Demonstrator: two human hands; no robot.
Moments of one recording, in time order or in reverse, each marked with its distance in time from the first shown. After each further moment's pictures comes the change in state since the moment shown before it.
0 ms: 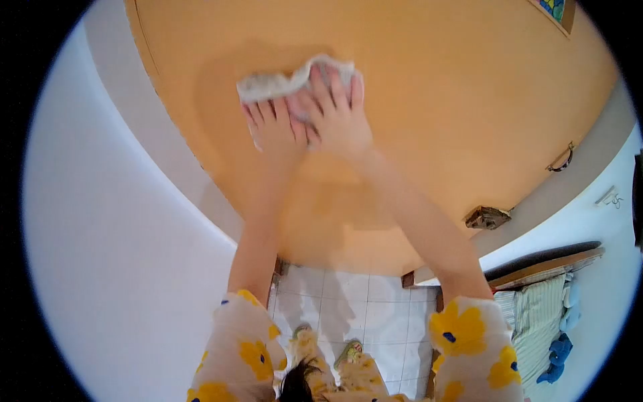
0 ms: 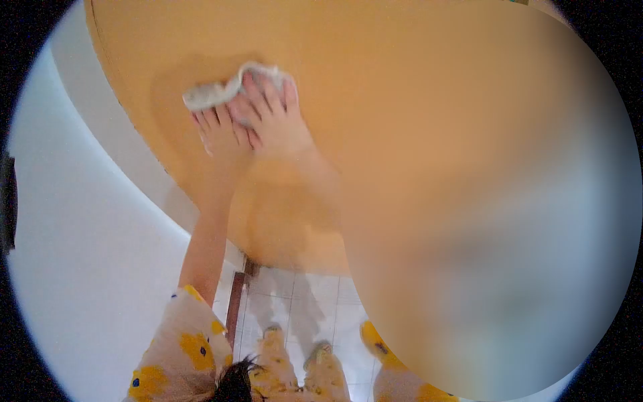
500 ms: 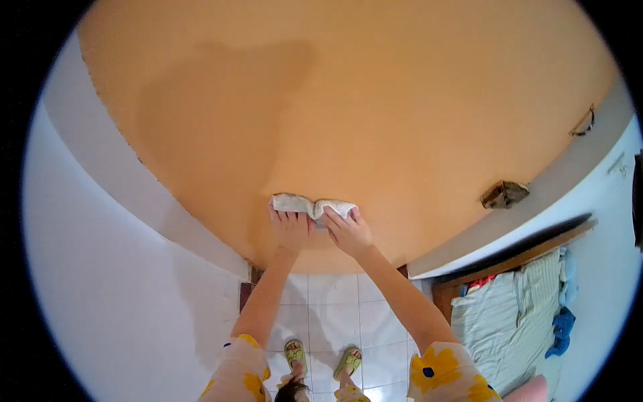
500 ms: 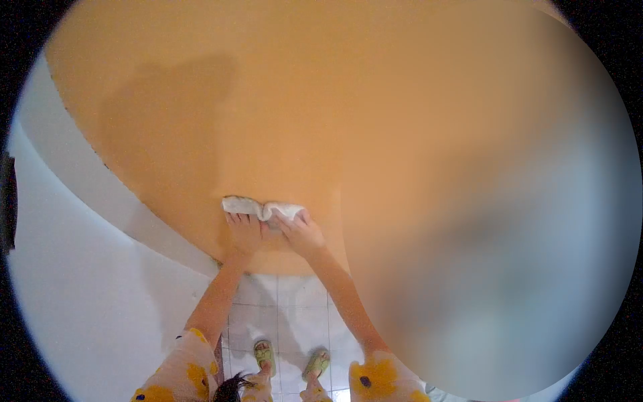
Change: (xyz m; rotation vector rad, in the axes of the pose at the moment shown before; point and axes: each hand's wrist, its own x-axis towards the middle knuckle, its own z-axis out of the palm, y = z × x) left_hand -0.353 0.006 0.064 0.002 -0.492 0.088; right_hand -0.322 -0.106 0.075 0.120 -0.516 0.010
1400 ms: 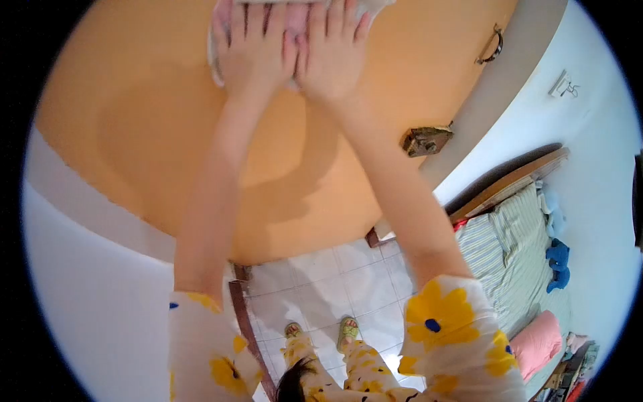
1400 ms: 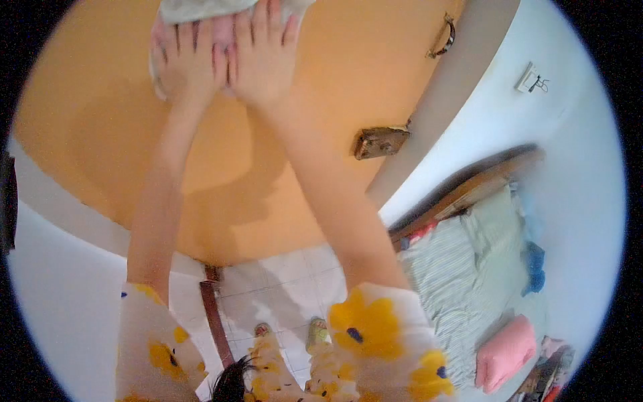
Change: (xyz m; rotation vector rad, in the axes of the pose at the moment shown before) left_hand 0.341 0.124 -0.205 0.027 0.545 0.232; right_hand 0.132 0.190 -0.256 -0.149 0.650 0.433
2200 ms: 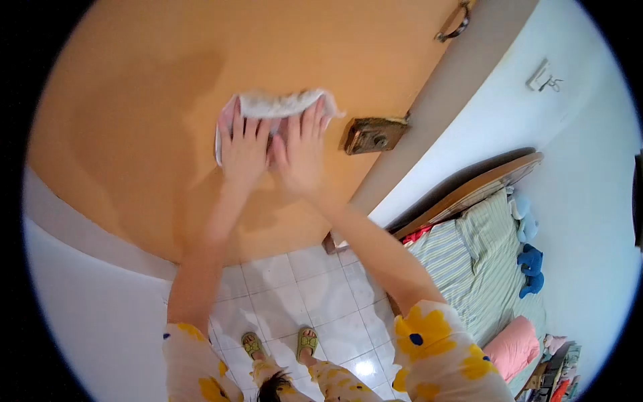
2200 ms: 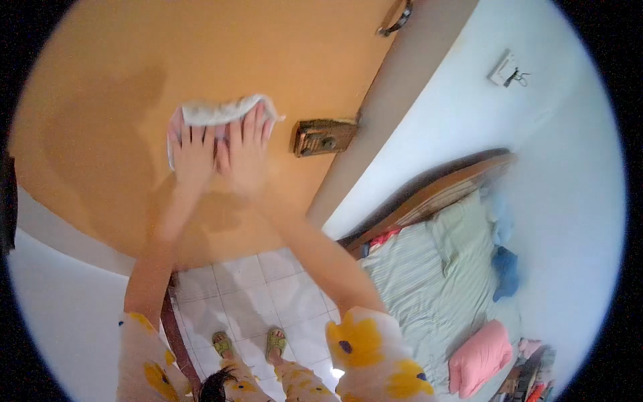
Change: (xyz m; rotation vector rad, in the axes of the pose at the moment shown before) left_hand -0.183 0.126 0.028 -0.108 -0.397 0.023; right_hand -0.200 0.047 -0.020 0.349 -0.297 0.233
